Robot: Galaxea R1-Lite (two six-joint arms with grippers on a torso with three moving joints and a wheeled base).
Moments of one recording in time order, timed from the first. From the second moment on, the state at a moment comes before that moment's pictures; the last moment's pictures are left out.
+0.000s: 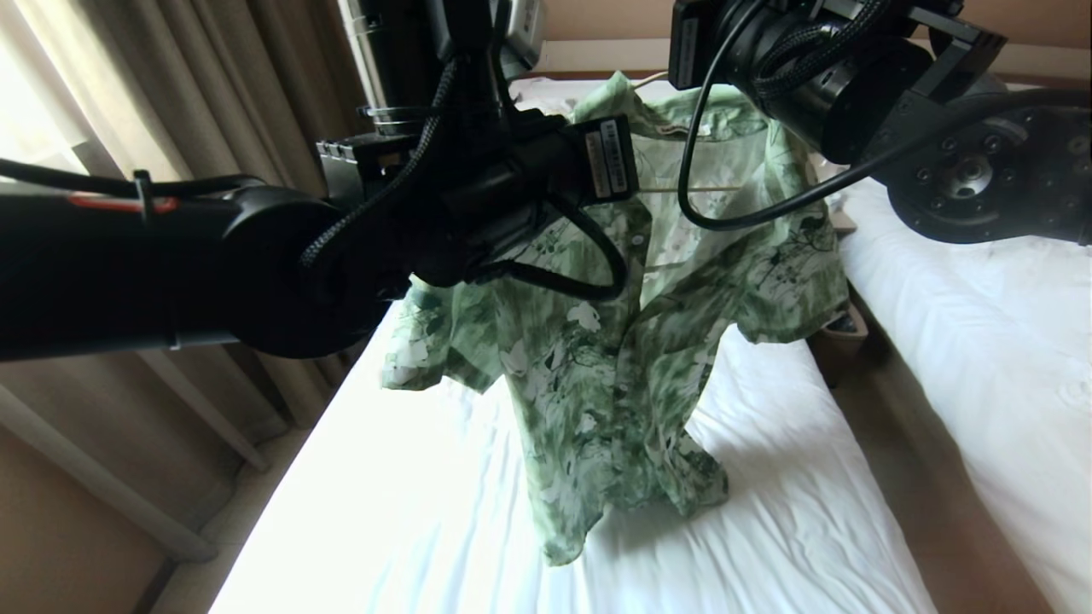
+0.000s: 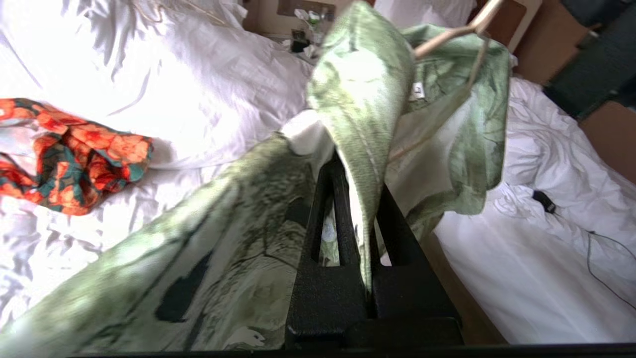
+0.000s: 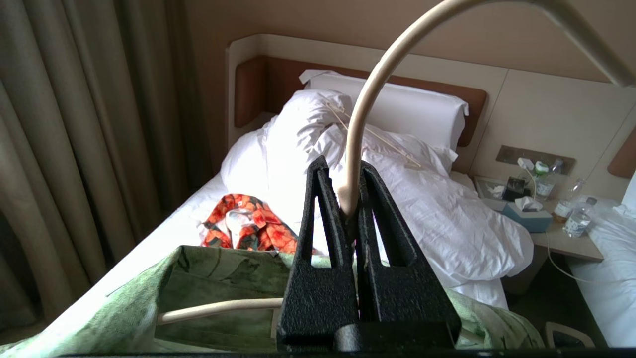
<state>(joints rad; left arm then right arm) -0.80 1.83 -1.54 -0.39 0.27 -0.14 0.63 1.97 -1.97 -0.42 -0.36 -0.27</state>
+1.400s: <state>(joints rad) -0.52 1.24 -0.88 -0.30 0.14 -0.21 0.63 2.05 -1.98 -0.42 -0.36 -0.35</state>
